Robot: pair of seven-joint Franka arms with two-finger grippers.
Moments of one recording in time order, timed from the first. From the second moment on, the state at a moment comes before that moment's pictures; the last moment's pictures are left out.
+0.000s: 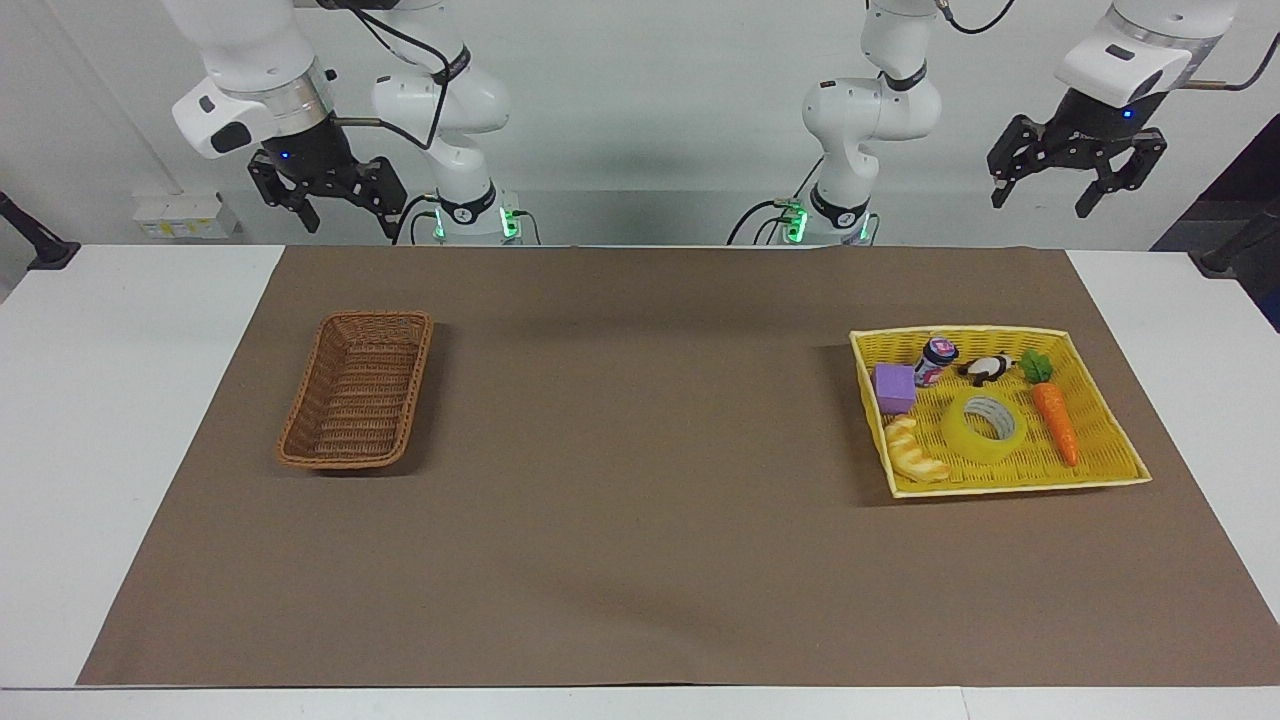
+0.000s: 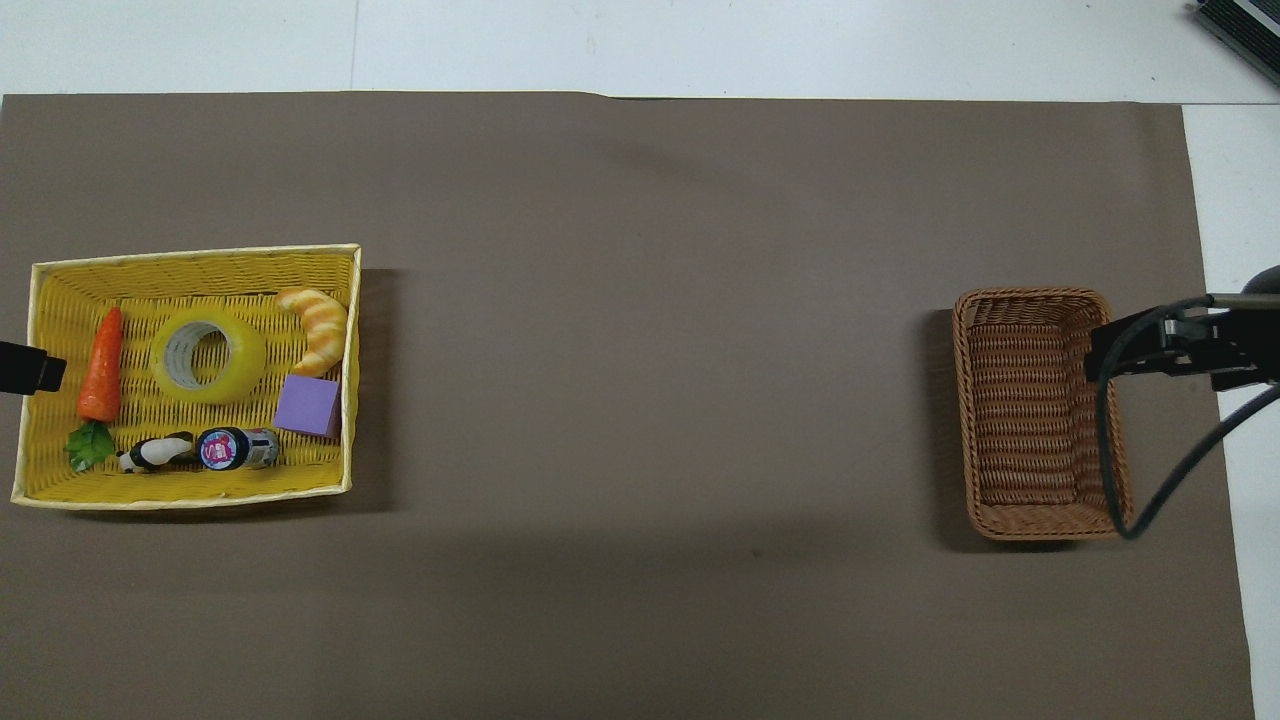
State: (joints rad) left arm -0.11 -0.06 0.05 -1.42 0.01 1.37 0.19; right arm 0.01 -0.01 0.04 -1.49 0.00 1.40 0.14
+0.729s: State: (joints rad) left arm -0.11 -0.06 0.05 -1.42 0.01 1.36 0.18; right arm 0.00 -0.01 0.03 -1.49 0.06 1.40 0.15
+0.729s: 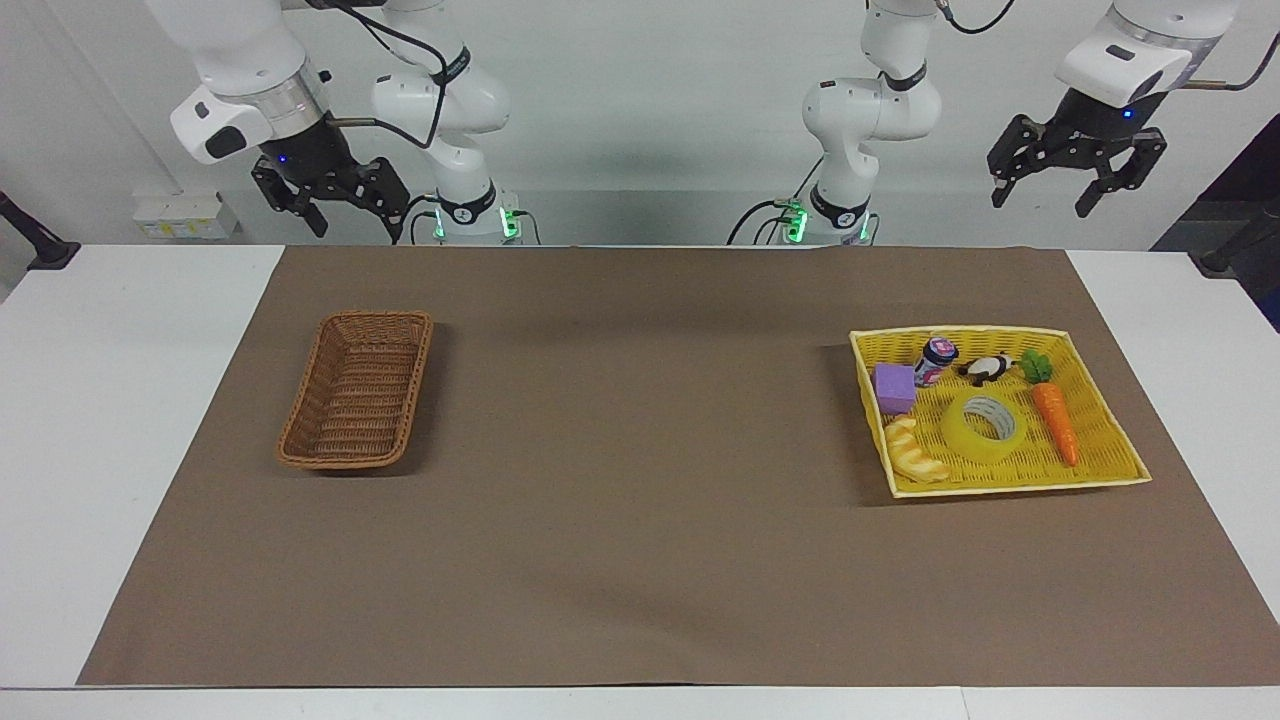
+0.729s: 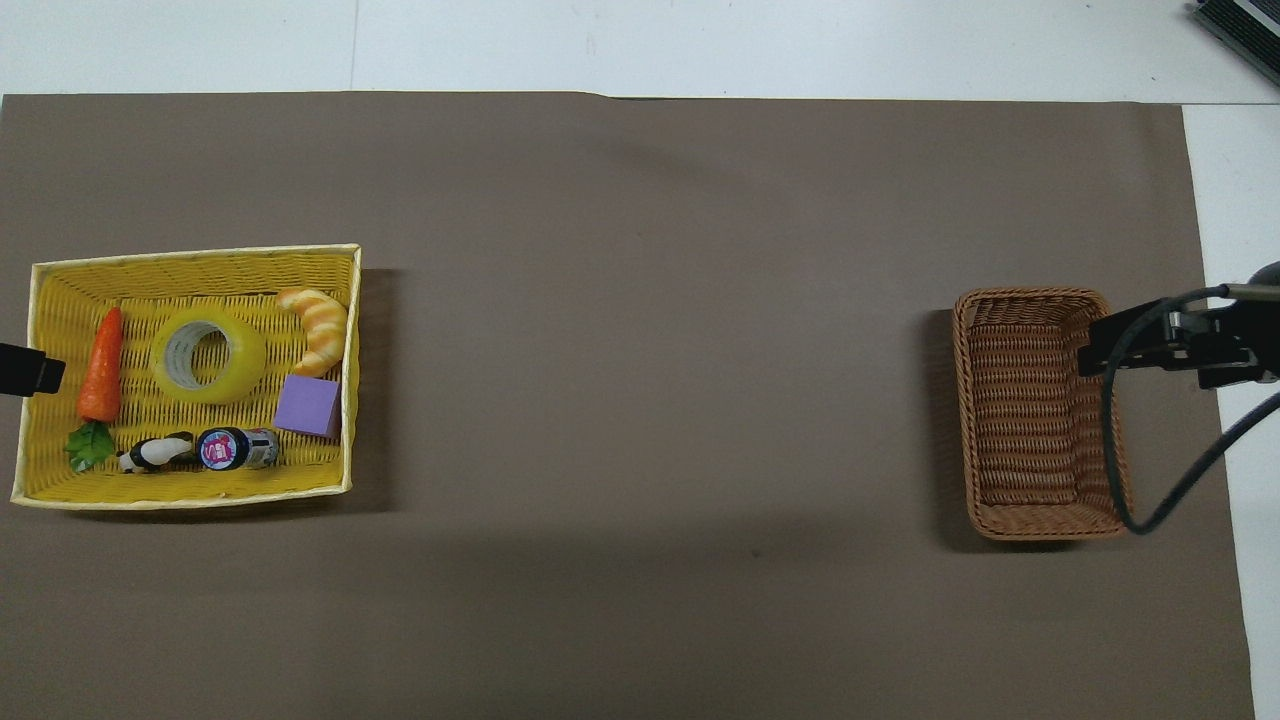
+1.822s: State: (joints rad) left arm -0.11 -0.06 0.05 -1.42 0.01 1.36 0.19; right arm -0.01 -0.01 0.03 -1.49 0.06 1.40 0.15
